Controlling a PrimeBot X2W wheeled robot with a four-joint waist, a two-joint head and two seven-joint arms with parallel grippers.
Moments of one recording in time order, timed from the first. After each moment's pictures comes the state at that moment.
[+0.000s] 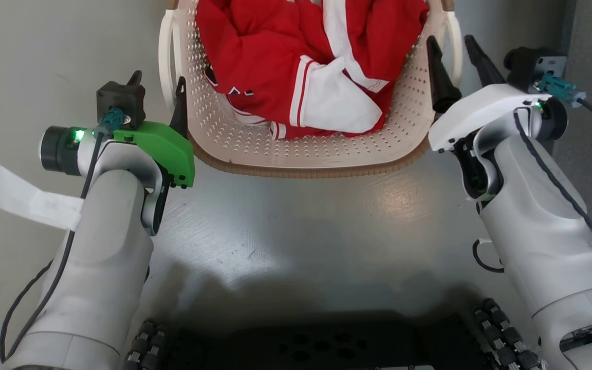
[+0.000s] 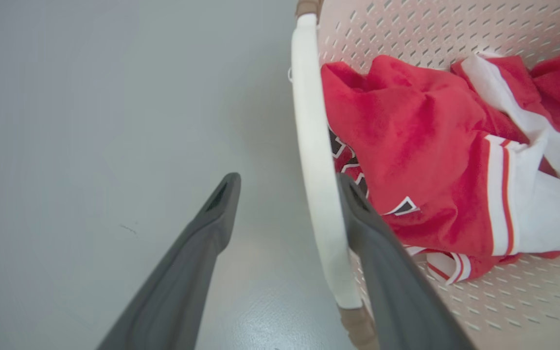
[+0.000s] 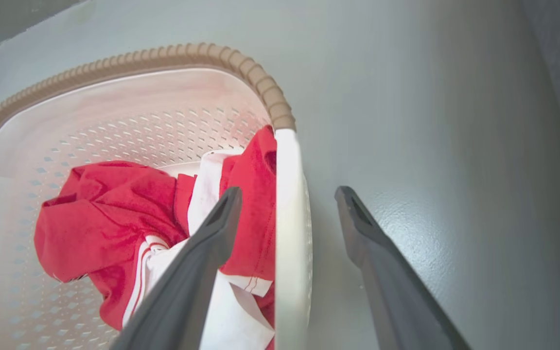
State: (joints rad) left arm -0.77 0.02 -0.33 0.77 -0.23 0.00 -0.17; right arm -0.73 -0.06 0.26 0.70 0.38 0.01 -0.21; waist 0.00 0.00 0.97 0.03
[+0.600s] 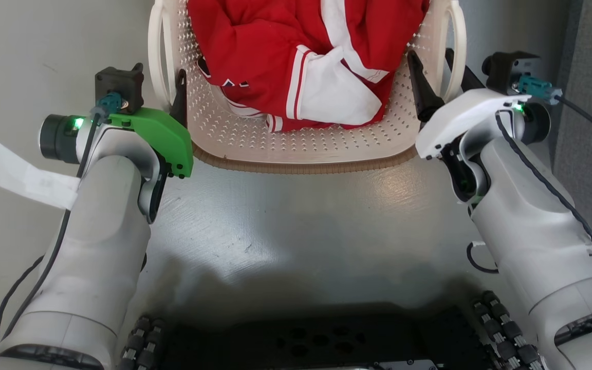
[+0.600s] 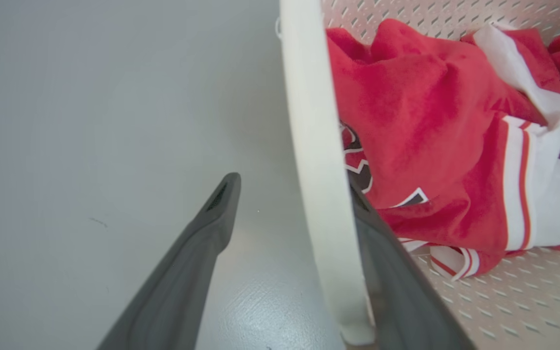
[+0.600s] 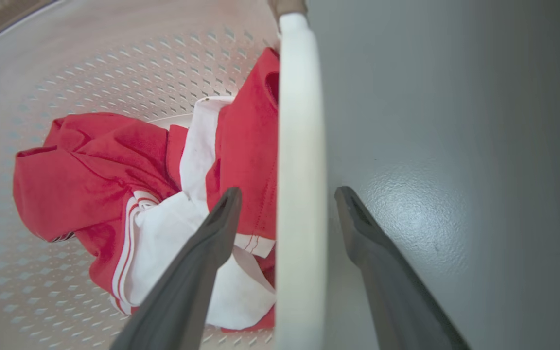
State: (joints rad) left arm -0.86 0.02 -0.37 0.90 -0.28 -0.03 -0.18; right arm -0.78 -0.06 0.37 0.81 0.45 0.02 -0.21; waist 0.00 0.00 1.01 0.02
